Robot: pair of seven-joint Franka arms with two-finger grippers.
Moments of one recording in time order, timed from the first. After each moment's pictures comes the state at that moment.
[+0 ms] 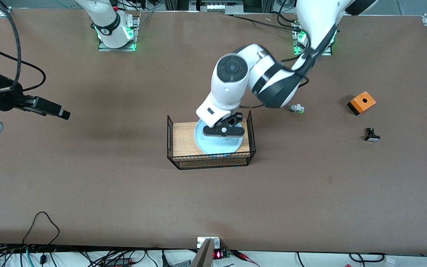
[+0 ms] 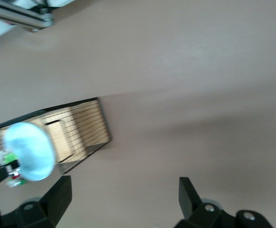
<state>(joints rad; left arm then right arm) -0.39 0.67 -0.45 -1.20 0.24 1.88 -0.82 -0.06 0.22 0.10 -1.39 0.34 1.61 0.27</state>
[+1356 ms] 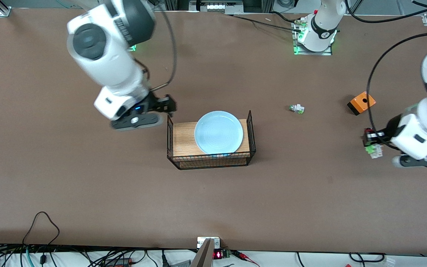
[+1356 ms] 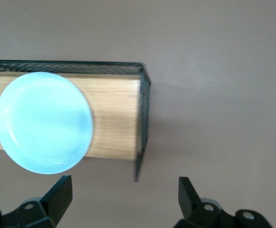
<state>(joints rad) 0.27 0.45 -0.44 -1.21 0.18 1.58 -0.22 0.46 0.37 0.12 -1.39 0.02 1.84 0.48</state>
